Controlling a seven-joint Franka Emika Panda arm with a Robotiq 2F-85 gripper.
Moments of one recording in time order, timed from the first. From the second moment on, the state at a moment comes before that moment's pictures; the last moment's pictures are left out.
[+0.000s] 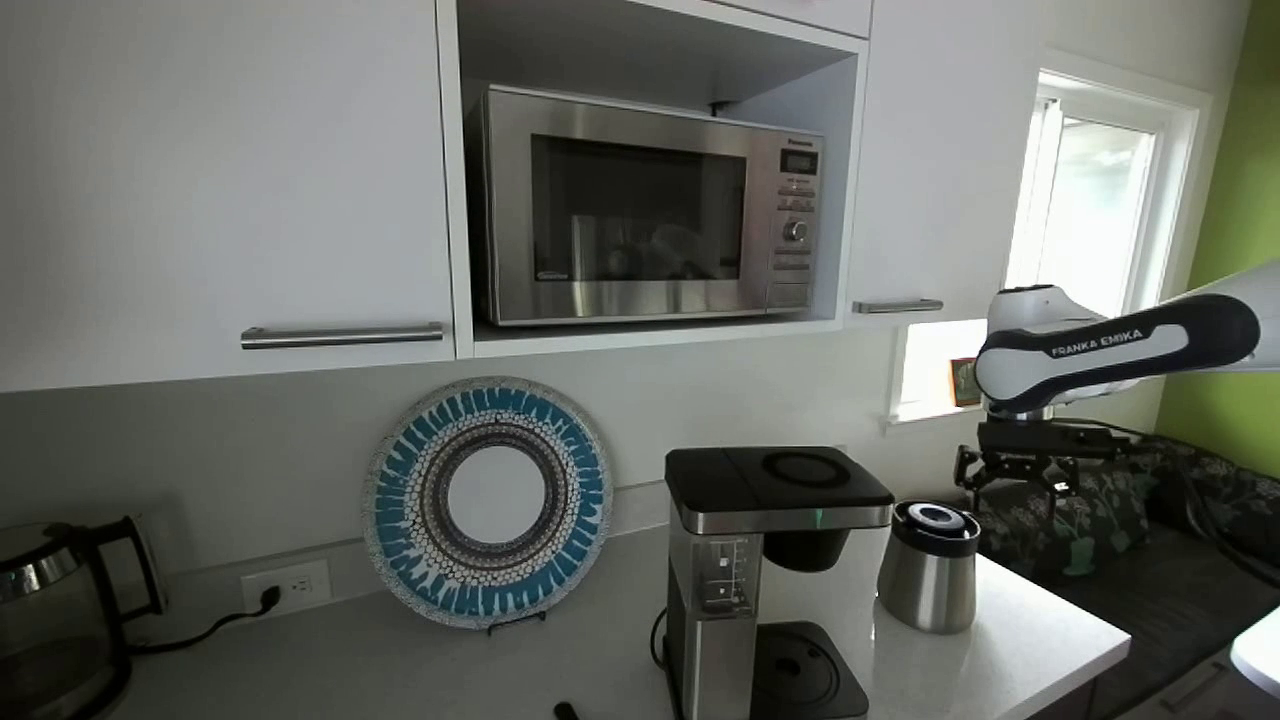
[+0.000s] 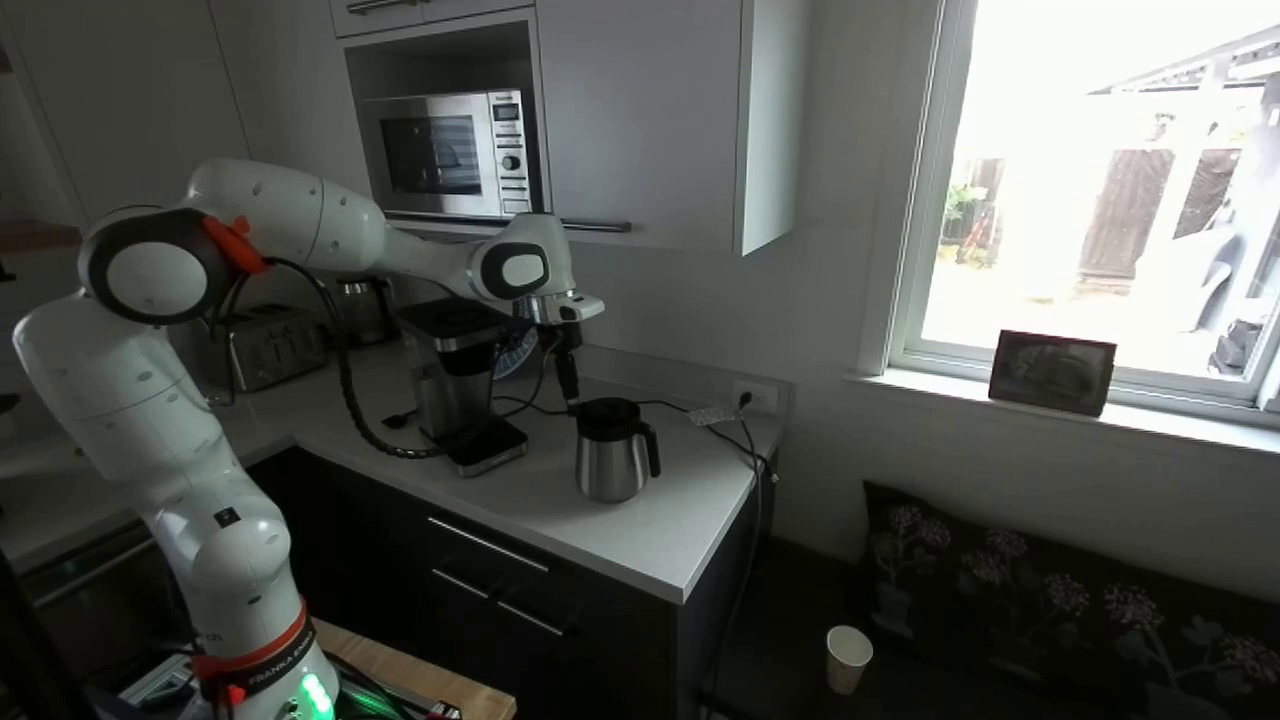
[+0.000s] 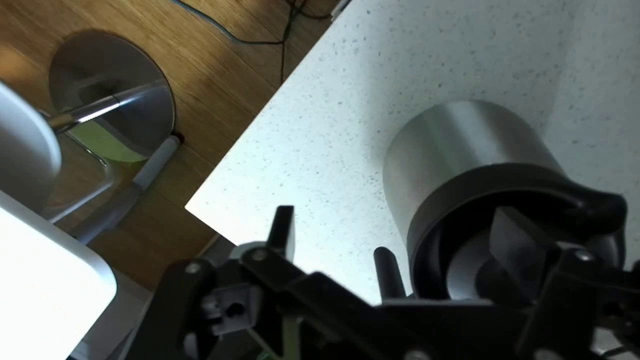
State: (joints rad) arm -0.29 -0.17 -0.17 -2.13 -0.20 2.01 0.59
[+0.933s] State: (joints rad) arm -0.30 0.03 -0.26 -1.94 0.01 2.01 0.86
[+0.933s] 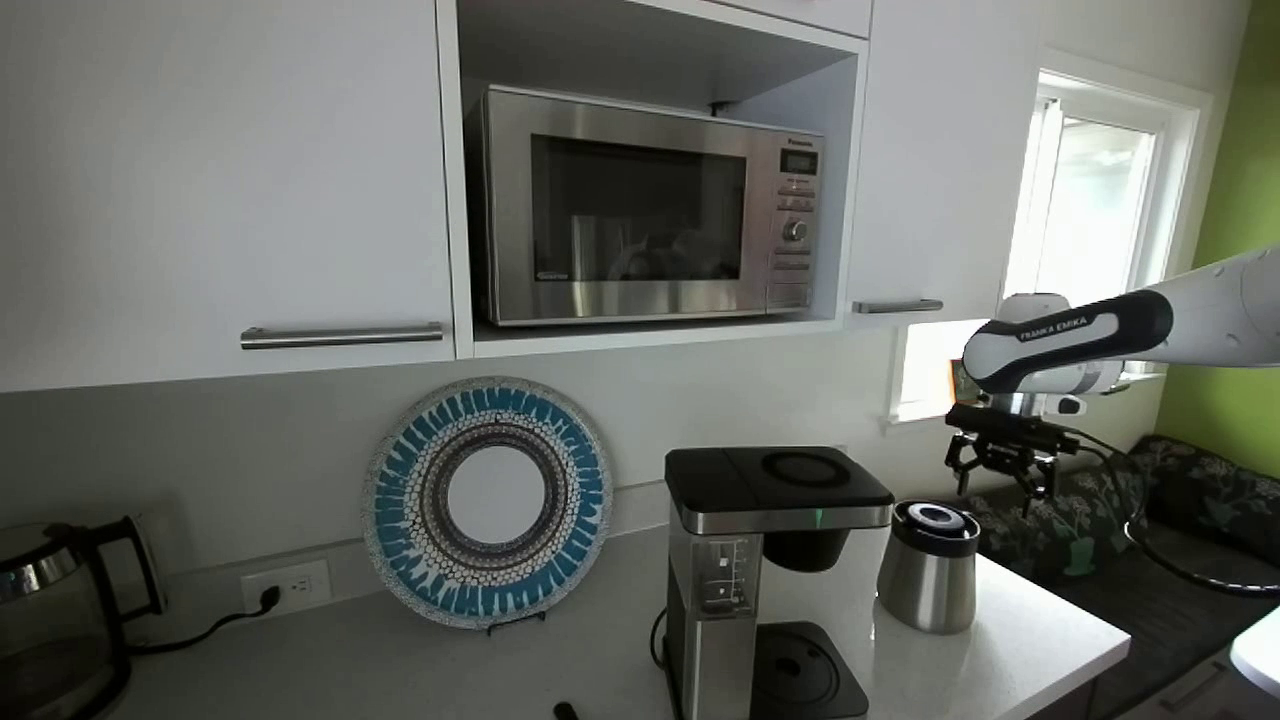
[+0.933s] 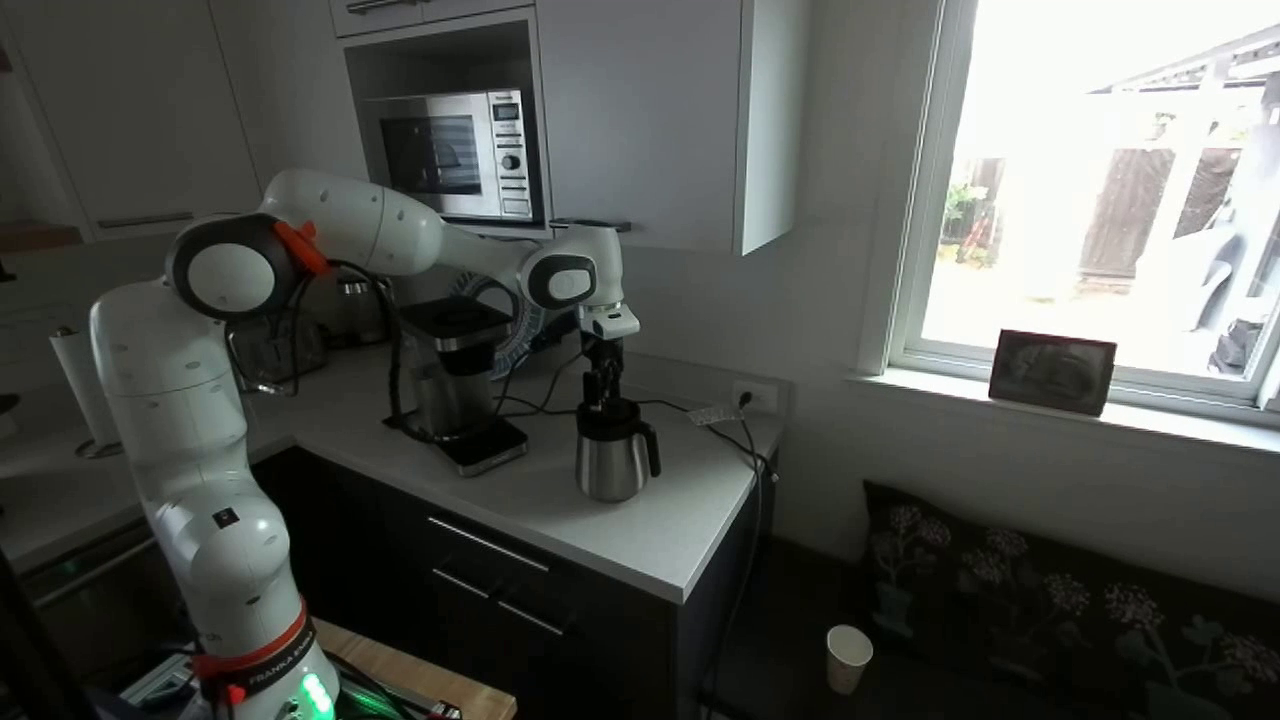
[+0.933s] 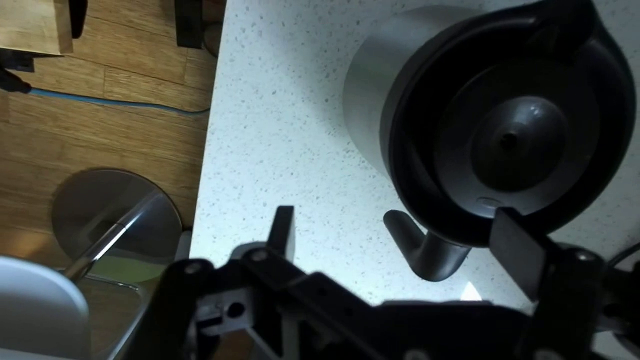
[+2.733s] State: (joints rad) arm -0.30 0.23 -0.31 -1.85 0.08 2.19 0.88
